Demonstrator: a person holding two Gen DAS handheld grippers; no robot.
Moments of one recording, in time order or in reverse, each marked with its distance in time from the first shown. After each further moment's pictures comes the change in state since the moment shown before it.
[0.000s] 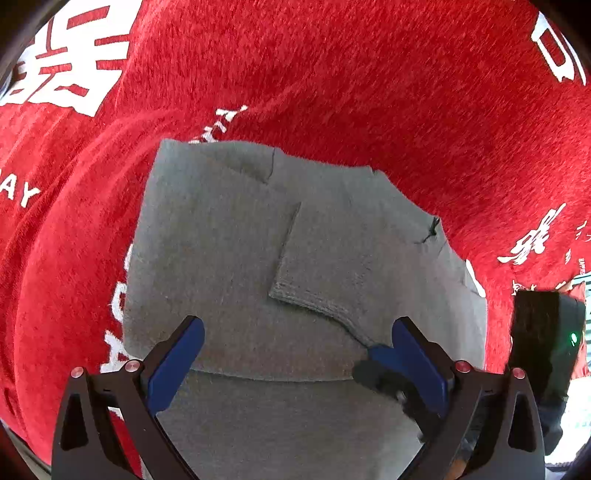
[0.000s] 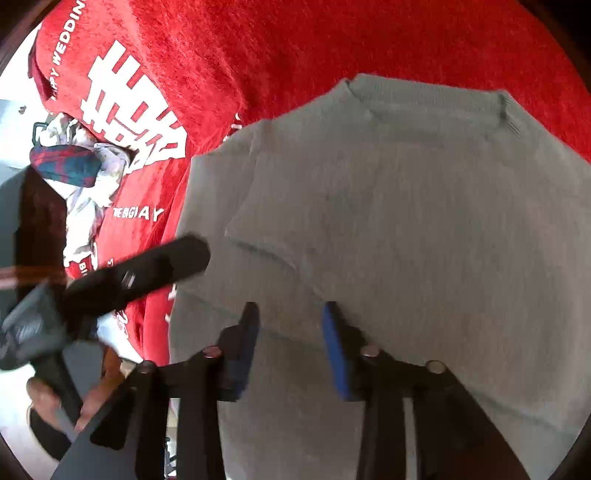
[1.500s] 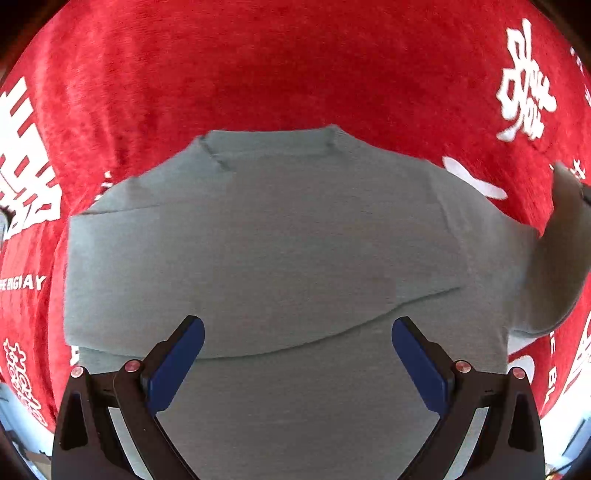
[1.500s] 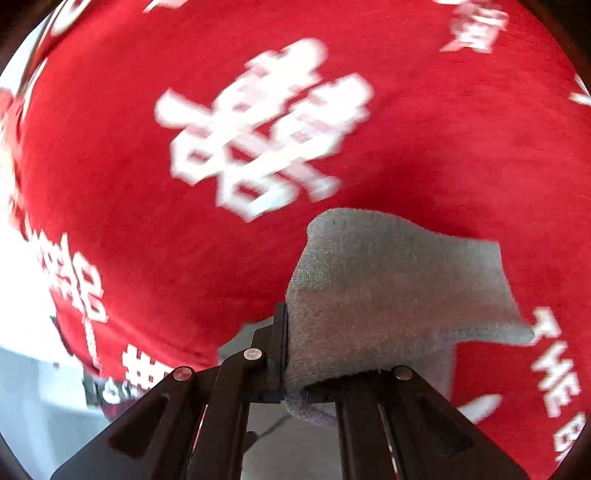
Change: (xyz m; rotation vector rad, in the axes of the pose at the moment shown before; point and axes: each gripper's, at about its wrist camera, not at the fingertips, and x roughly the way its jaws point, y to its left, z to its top) left arm 0.046 -0.177 -0.066 0.377 0.001 0.338; right arm -0.254 -0.261 -0.052 0.630 -0.643 0.161
